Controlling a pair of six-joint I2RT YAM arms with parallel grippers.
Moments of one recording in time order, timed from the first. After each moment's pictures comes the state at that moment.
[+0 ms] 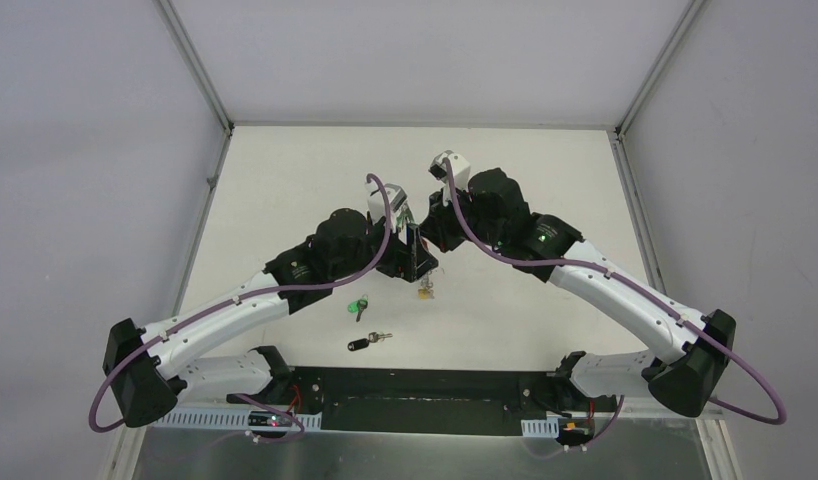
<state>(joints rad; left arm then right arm) -0.90 1.07 0.88 -0.10 0.06 -0.57 0.87 1.27 1.23 -0.44 -0.12 0.22</state>
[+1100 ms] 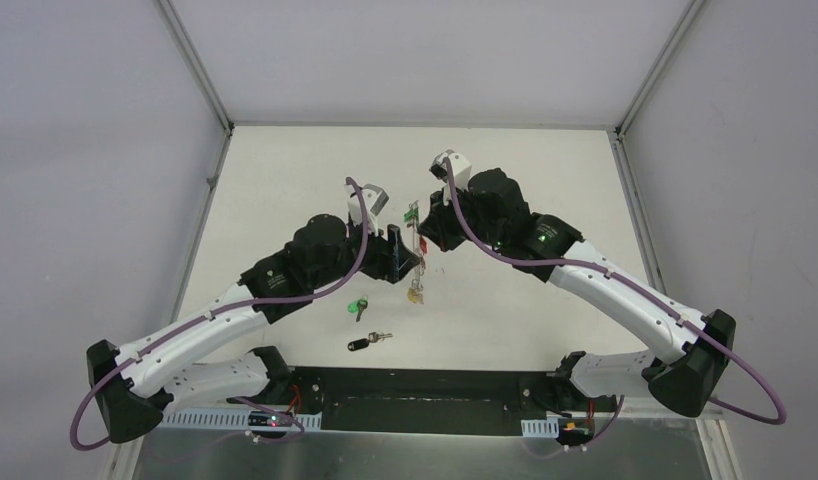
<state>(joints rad) -0.90 0.95 0.88 -0.20 -0.05 -0.49 0.87 1.27 1.23 -0.44 -0.09 0.22</state>
